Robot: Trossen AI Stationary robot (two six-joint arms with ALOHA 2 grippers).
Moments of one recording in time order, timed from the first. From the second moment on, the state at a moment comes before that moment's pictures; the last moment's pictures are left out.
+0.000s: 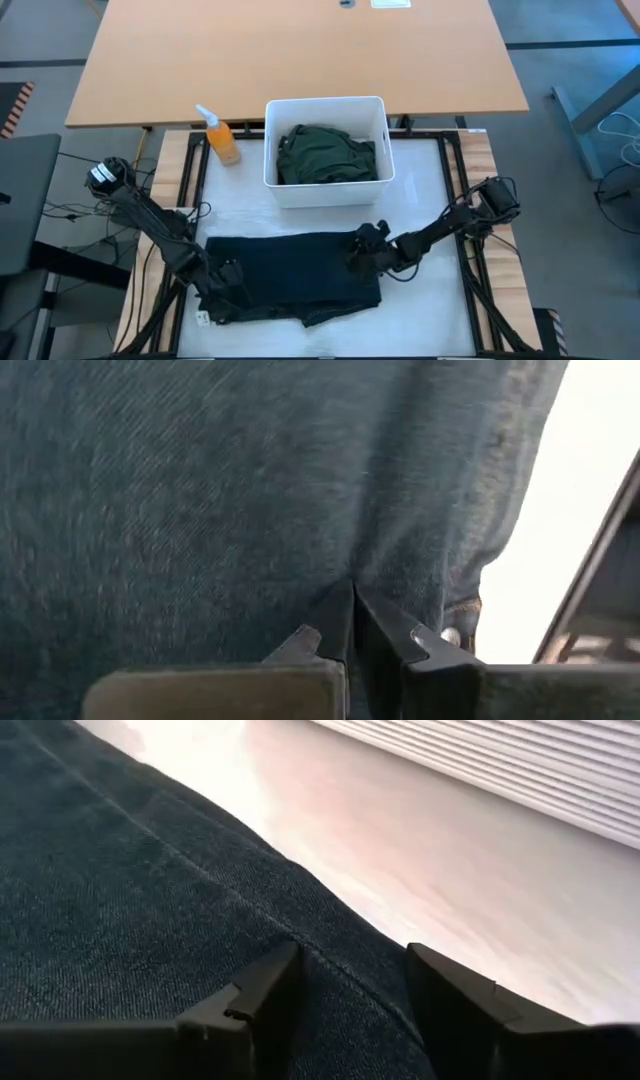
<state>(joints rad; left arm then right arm) -0.80 1.31 0.68 -0.53 0.08 -1.21 0.37 1.83 0.74 0.02 0.76 1.05</state>
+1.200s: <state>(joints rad) -0.77 1.15 0.66 -0.81 -0.31 -1.13 0.73 1.94 0.74 0.69 0.68 0.76</state>
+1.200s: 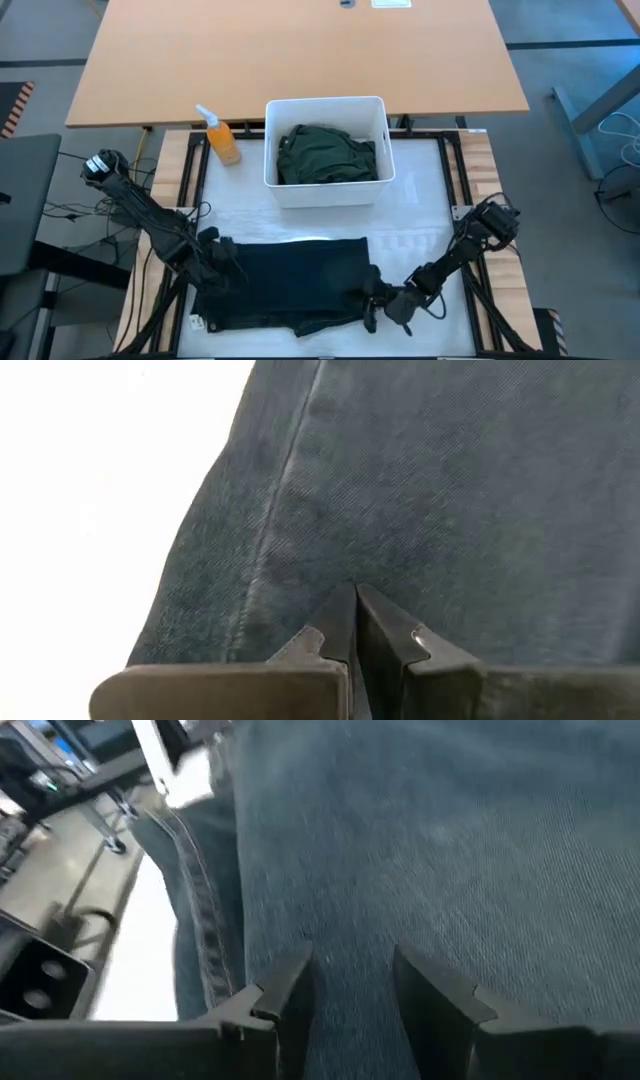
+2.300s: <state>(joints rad) -0.65 1.04 0.57 -0.11 -0.24 -0.63 0.66 1.85 0.75 0.77 0.66 0.44</state>
